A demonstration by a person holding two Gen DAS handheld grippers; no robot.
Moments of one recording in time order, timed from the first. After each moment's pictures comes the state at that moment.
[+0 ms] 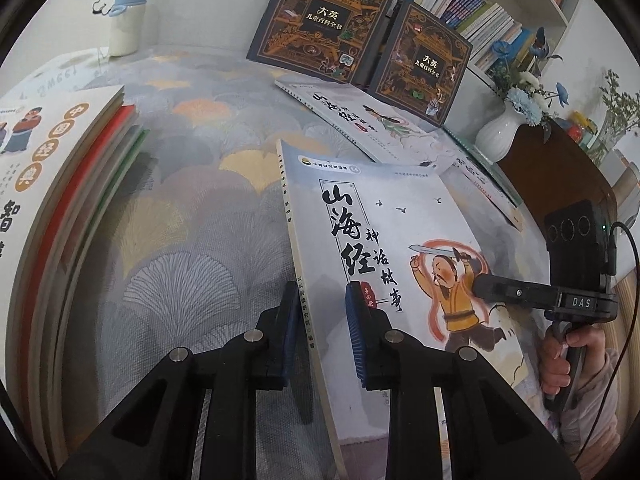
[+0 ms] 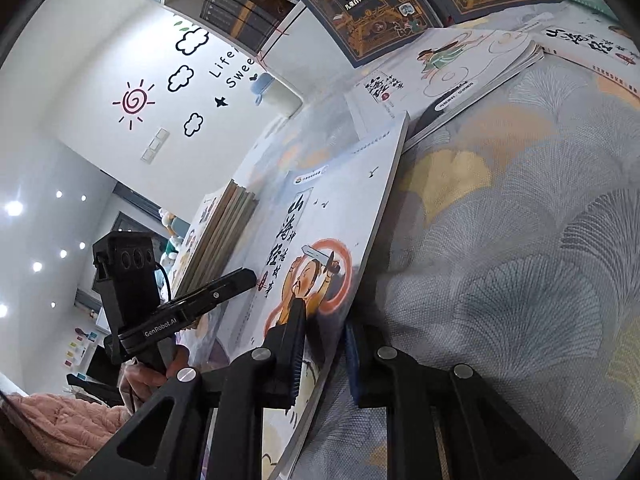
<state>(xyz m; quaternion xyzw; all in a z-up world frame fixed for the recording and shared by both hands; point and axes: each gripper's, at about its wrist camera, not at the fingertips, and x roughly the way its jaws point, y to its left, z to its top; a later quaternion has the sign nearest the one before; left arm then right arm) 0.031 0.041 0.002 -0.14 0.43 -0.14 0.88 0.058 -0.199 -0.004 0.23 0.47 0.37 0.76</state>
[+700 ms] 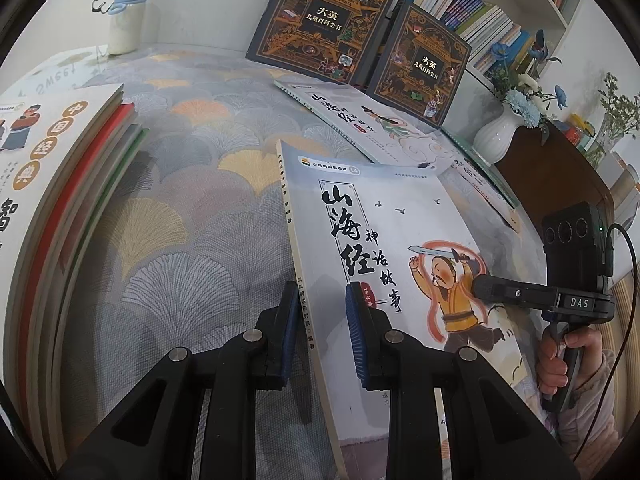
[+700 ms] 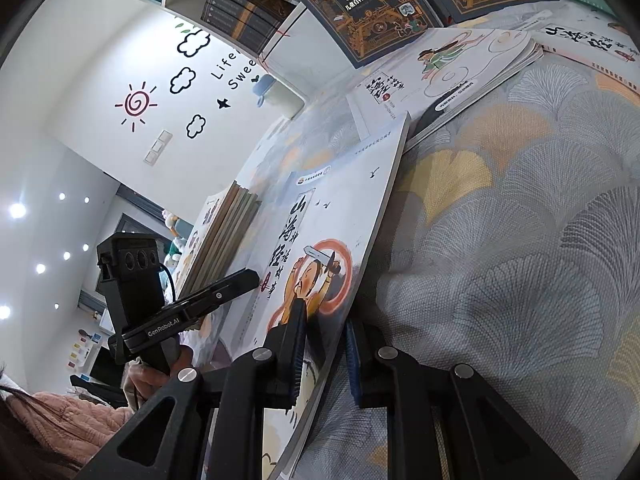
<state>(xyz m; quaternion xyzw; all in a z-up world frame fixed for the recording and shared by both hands) 0.031 0.042 0.000 -0.15 0.43 -0.14 0.88 0.060 -0.198 -0.003 0.24 0.47 0.37 0.76</state>
